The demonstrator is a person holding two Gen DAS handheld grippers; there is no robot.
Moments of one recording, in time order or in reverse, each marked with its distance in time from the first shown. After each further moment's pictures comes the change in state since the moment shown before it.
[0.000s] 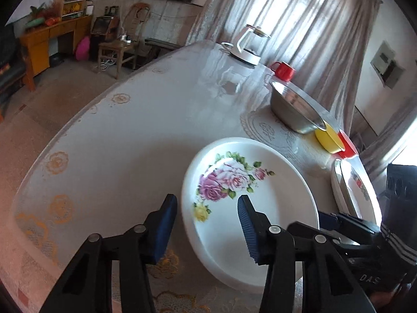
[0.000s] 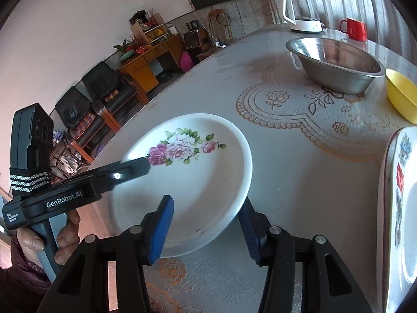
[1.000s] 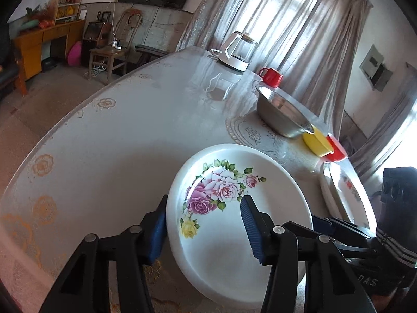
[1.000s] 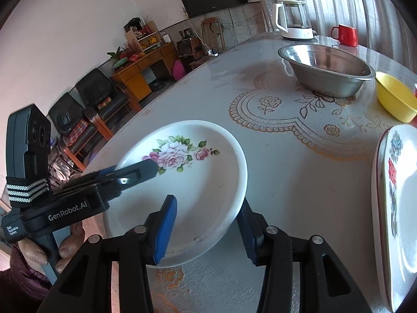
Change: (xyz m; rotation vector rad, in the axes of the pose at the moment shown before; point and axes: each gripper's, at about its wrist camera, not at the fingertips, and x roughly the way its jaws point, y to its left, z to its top) left arm 0.001 -0.004 -0.002 0.000 -0.048 -0.067; right arm -0.005 -0.002 -0.003 0.022 -0.057 -0.033
